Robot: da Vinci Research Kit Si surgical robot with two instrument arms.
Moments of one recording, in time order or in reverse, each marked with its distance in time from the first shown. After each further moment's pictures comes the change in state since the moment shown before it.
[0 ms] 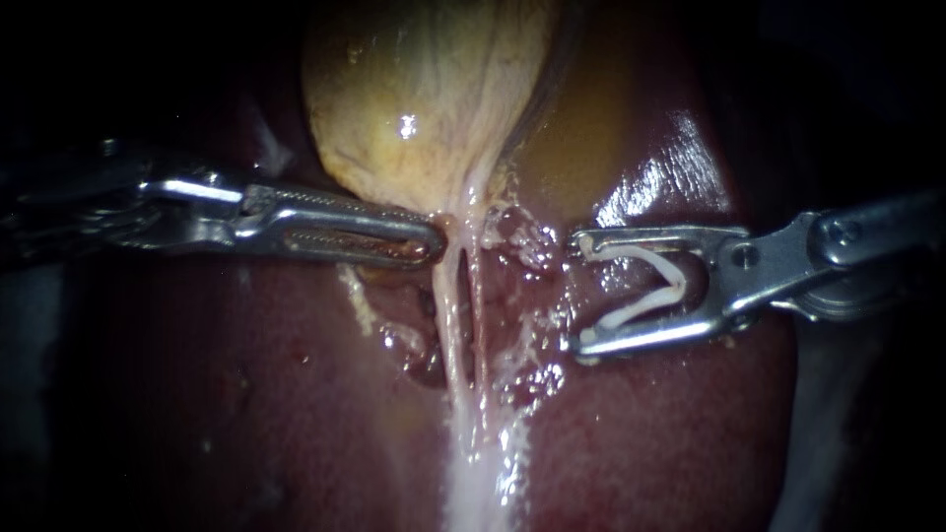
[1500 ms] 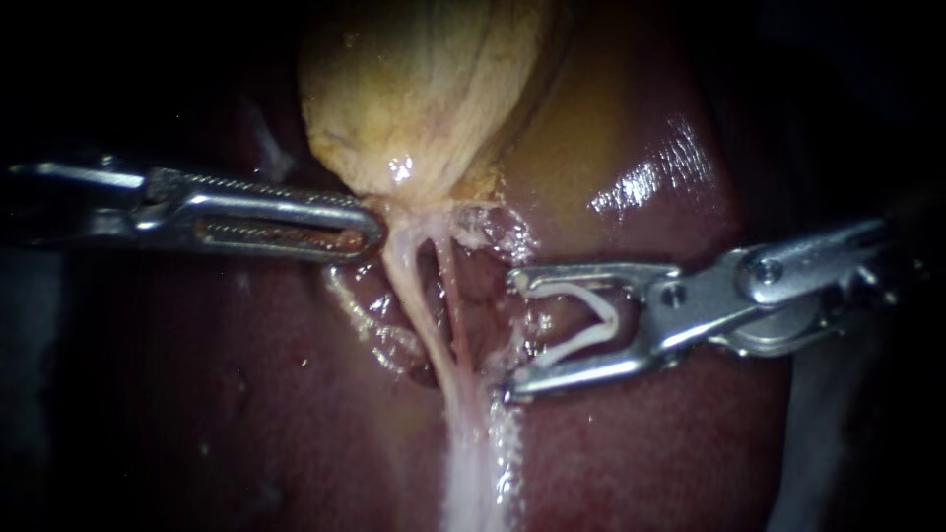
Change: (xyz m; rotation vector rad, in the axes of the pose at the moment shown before) right arm -0.003 -0.001 0.007 0.029 0.001 -0.018; left arm 0.003 0.006 -0.008 -0.013 0.019 -0.018
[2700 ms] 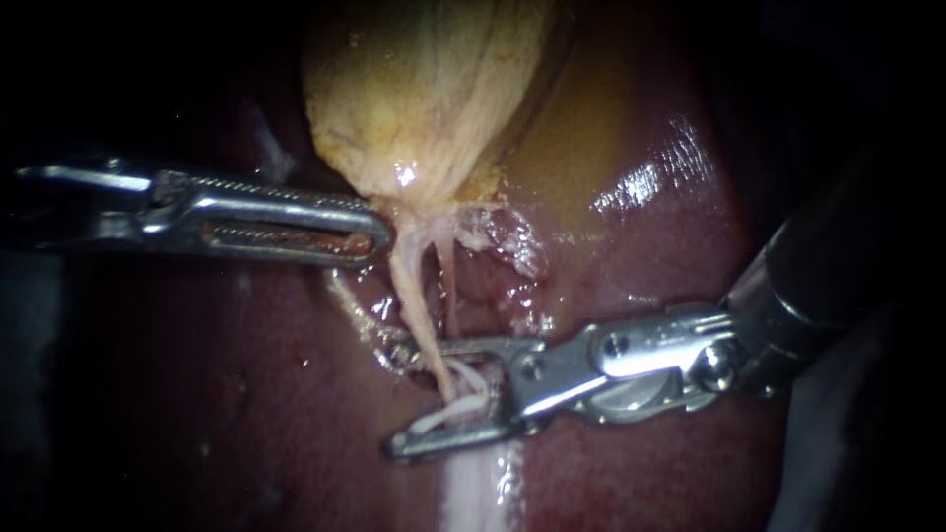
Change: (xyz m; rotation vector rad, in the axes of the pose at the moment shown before) right arm -0.006 -0.001 0.010 0.102 -0.018 0.071; left arm 0.000 0.001 0.000 0.004 0.002 0.003
